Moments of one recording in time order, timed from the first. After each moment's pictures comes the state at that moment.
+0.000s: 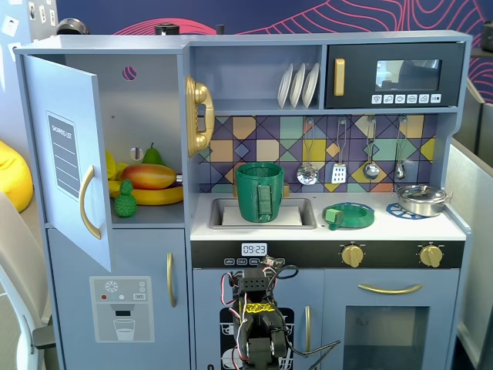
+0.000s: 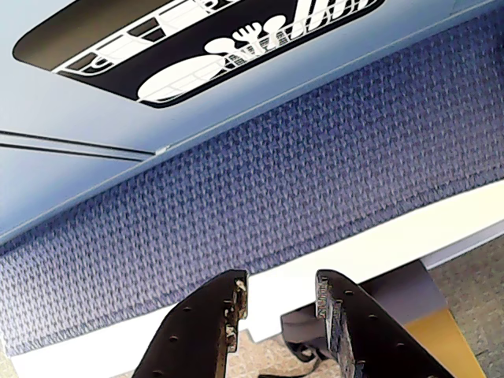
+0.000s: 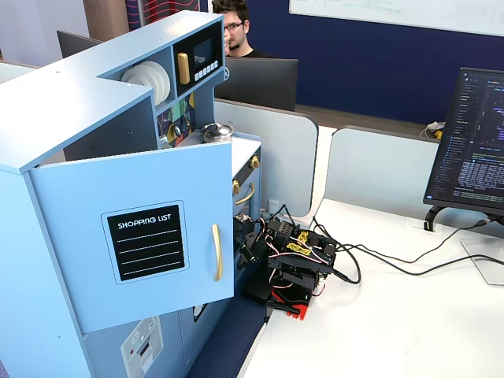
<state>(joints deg) -4.7 182.3 171.9 75.6 -65.6</state>
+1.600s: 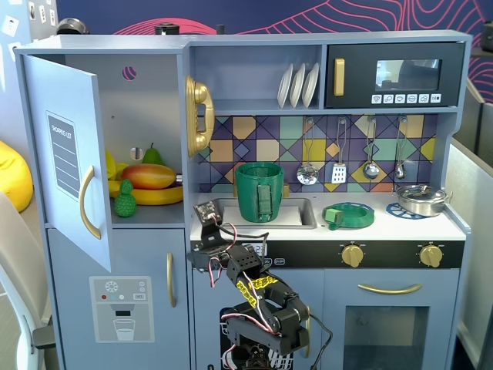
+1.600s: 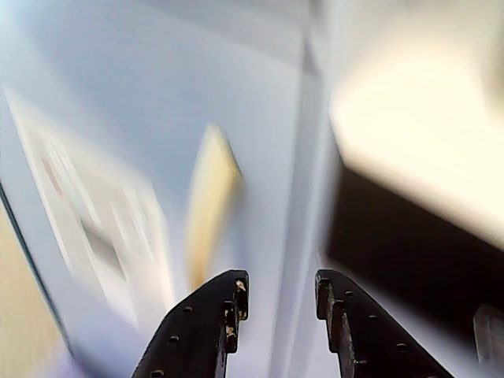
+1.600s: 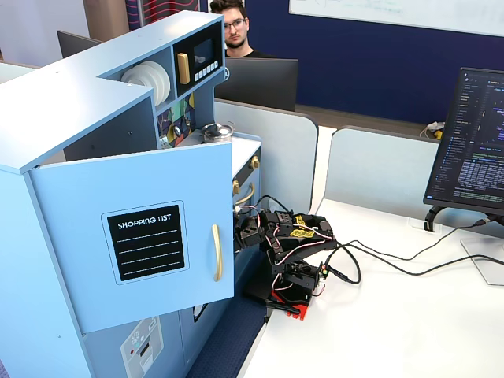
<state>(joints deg) -36.1 166.2 151.3 27.7 -98.2</state>
